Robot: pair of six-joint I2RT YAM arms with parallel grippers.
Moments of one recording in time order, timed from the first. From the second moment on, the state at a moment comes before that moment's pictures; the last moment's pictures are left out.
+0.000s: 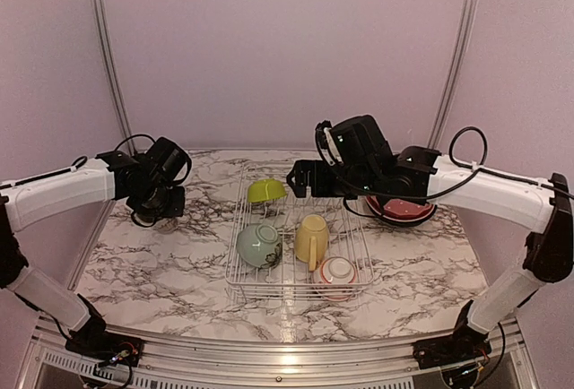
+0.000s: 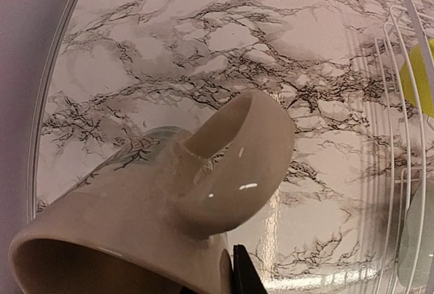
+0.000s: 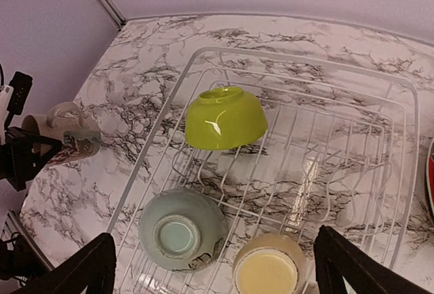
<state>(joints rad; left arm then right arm) -0.60 1.42 1.10 -0.77 -0.41 -0.53 0.92 1.52 1.31 -0.38 0.21 0.55</state>
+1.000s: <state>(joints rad) -0.59 1.53 1.13 -0.73 -0.41 -0.46 0.98 1.72 1.47 -0.72 0.30 0.47</state>
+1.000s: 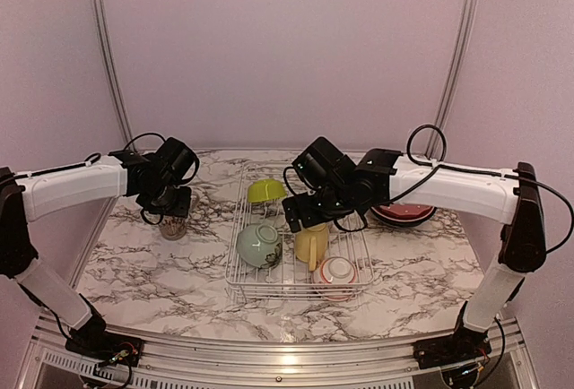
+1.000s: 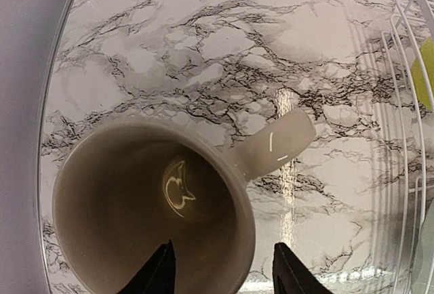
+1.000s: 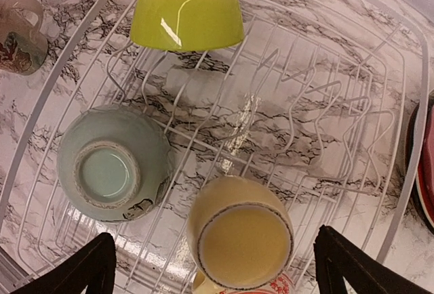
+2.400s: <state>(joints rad) -0.63 1.05 0.99 -0.37 -0.03 -0.49 0.98 1.83 1.39 -0.66 0.36 0.53</state>
